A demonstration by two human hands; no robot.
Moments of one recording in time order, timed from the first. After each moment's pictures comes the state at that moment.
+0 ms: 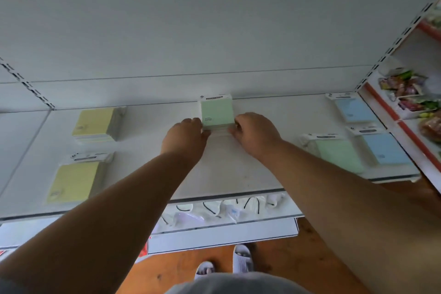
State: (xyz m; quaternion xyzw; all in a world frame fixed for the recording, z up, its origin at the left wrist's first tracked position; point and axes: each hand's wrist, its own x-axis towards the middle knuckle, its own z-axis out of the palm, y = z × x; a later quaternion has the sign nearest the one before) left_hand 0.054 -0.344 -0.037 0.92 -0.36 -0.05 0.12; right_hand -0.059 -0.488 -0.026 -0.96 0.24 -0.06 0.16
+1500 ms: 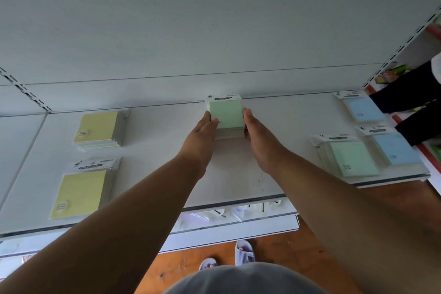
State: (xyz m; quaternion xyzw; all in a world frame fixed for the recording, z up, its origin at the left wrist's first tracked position) left_hand 0.055 -0.346 -0.045 0.65 -0.12 -0.41 0.63; right_hand -0.038 -0.464 -0.056 -0.68 0.32 -0.10 0.65
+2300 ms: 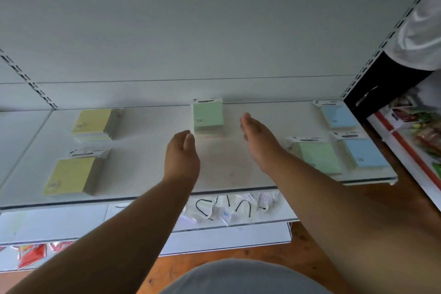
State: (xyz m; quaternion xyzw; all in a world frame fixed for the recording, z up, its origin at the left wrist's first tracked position) left_hand -0.016 -0.324 -0.034 0.78 -0.08 -0.19 0.60; right_hand -0.099 -0.477 -0.010 -0.73 0.37 -0.10 0.57
